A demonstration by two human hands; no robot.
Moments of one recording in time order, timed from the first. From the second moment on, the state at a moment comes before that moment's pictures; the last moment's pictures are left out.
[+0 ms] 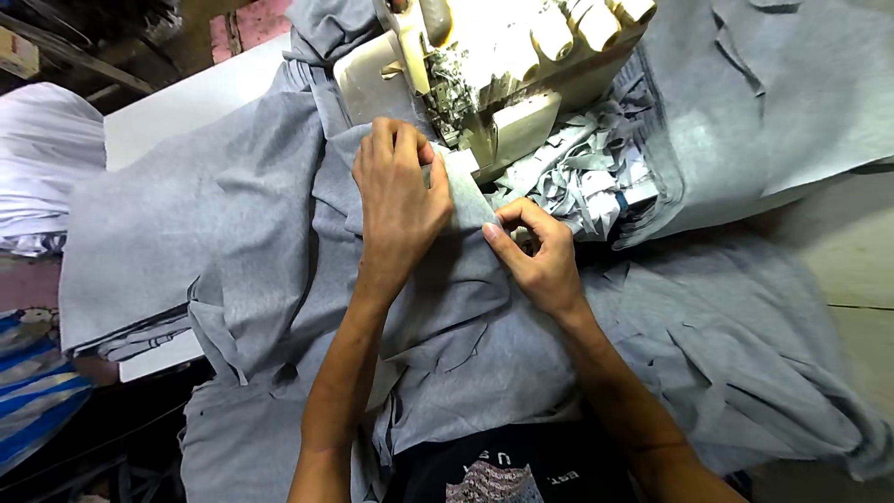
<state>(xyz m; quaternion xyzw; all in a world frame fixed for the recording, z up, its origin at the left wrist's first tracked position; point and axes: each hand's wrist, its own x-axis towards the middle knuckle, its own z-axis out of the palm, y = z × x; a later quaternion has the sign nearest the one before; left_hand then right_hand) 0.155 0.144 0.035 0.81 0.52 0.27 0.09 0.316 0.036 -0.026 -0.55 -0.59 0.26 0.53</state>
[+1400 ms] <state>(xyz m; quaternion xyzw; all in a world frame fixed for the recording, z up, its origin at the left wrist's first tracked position) 0.092 0.092 -0.012 0.72 0.58 0.37 0.14 0.326 0.040 -0.037 -0.55 -0.61 0.25 0.51</state>
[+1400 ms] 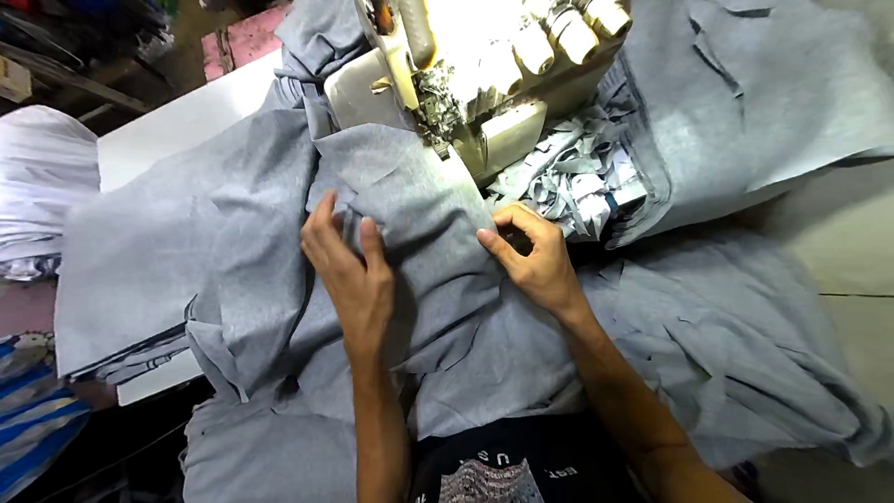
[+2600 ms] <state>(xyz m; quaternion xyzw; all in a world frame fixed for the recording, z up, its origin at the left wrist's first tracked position) 0.160 0.074 -0.021 0.84 0.47 0.28 0.01 0.358 0.042 -0.023 -0.50 -0.58 0.32 0.55</state>
